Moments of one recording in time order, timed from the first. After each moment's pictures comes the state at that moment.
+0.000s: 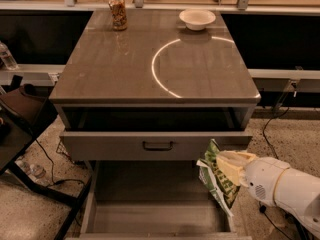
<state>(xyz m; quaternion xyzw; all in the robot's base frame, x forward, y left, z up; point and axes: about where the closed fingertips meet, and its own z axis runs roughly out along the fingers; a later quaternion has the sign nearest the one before) 0.432 -0.171 0.751 -0.24 0.81 0.20 0.49</state>
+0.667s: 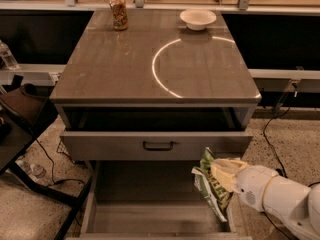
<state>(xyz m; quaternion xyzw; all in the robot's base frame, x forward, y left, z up) 0.435 -0.164 0.713 -0.23 0.82 0.21 0.48</state>
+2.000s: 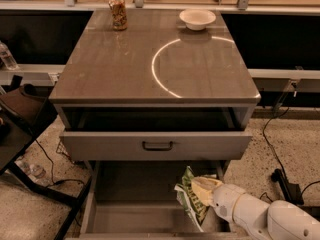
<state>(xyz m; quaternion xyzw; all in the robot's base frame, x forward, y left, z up) 0.445 -0.128 0.590 -0.20 0.81 0.27 0.47</state>
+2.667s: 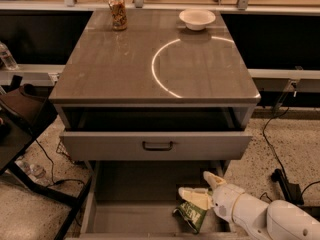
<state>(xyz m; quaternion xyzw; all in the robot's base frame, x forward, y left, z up) 0.446 -0.125 0.590 -0.20 0.81 0.28 0.47</state>
